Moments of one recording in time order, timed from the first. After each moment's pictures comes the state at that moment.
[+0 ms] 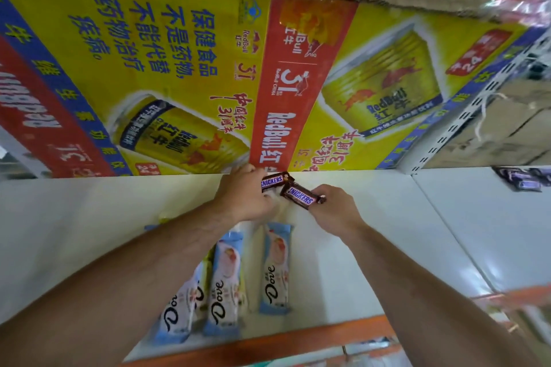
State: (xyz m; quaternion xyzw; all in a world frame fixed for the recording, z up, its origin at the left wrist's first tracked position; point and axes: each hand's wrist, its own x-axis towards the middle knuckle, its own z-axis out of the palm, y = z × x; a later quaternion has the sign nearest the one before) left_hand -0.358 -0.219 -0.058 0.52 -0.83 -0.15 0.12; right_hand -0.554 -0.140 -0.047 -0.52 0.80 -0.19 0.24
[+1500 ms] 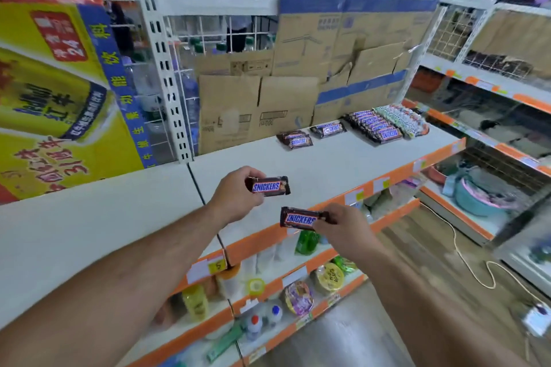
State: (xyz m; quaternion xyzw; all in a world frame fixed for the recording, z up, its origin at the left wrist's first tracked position) left_hand -0.812 -0.007 -0.014 0.37 -0.79 -0.44 0.23; right_hand -0.967 0.184 -0.008 -0.40 0.82 -0.35 0.22
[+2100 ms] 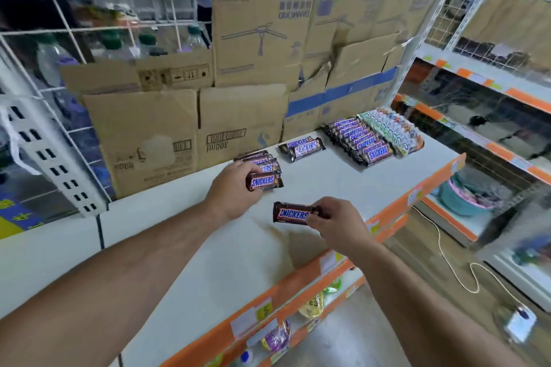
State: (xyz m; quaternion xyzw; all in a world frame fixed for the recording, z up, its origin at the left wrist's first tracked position) left_hand -1.008 -0.110 -0.053 0.33 -0.86 -0.33 0.23; right_hand -1.141 0.087 -0.025 -0.36 0.83 -0.35 0.23
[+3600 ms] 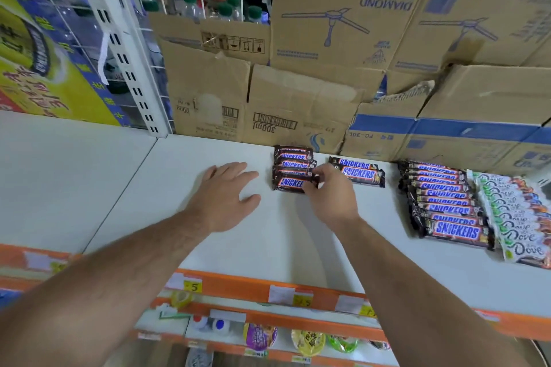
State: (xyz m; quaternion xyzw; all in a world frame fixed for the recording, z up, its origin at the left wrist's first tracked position) left_hand -1.000 -0.048 -0.088 0.59 -0.79 -0.07 0.12; right_hand -1.237 -0.040 -0.059 -0.58 0.72 -0.31 0.23
